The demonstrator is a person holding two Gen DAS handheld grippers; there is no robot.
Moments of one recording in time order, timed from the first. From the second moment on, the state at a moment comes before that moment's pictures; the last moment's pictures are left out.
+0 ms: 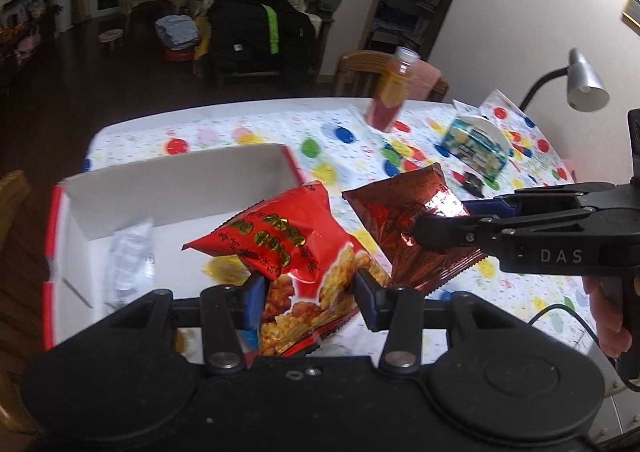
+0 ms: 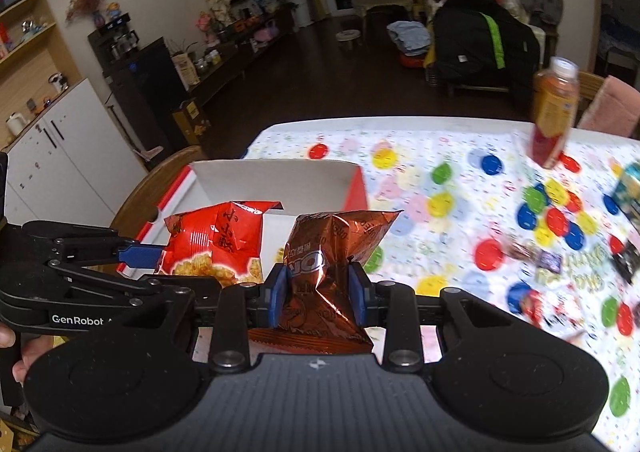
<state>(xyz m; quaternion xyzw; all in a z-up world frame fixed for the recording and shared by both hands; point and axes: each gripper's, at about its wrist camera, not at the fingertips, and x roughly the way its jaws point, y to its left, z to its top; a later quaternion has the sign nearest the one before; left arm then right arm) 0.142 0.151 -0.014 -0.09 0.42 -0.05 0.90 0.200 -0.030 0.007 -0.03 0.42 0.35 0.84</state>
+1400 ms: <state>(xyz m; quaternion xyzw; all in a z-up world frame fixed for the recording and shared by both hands) 0.231 0.253 -0.105 -0.04 0.50 0.01 0.87 0.263 0.124 -0.088 -0.15 0.47 0.35 0.80</state>
